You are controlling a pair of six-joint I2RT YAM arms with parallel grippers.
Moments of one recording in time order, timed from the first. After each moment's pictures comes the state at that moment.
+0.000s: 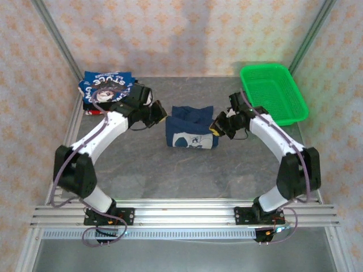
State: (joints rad) left arm -0.32 1.62 1.35 -0.57 0.34 -0.93; right arm 0.28 1.57 1.23 -0.76 -0.53 0.94
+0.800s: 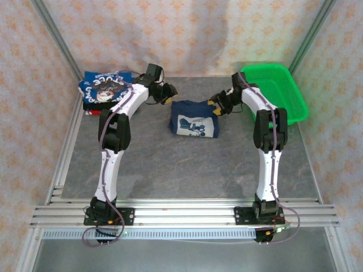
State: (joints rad) left arm -0.22 2.39 2.18 -0.72 0.39 -0.82; right arm 0.11 2.27 1.89 -0.75 -0.67 0.90
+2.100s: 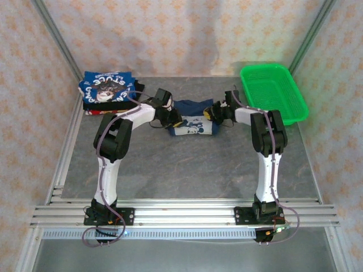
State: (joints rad) left arm -0.34 2.18 1.58 -0.43 0.42 -0.79; right arm 0.18 2.18 1.39 -0.04 -0.63 1.20
